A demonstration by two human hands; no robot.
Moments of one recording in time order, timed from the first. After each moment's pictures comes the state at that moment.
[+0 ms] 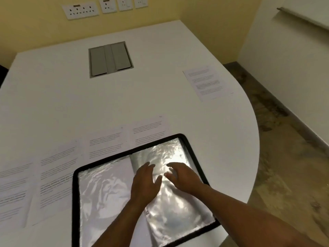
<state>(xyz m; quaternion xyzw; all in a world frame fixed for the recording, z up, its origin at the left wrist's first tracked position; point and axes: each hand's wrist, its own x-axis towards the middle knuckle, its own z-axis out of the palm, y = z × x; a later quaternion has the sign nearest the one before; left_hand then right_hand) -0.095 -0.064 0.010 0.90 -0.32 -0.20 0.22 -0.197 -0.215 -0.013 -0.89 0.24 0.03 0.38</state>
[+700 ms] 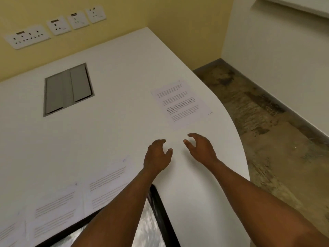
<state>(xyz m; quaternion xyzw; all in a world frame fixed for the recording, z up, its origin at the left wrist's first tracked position) -0.022 -0.417 0.021 0.87 -0.35 -0.24 0.24 -0.151 -0.548 -0.015 -0.80 0.43 -0.12 0.40</state>
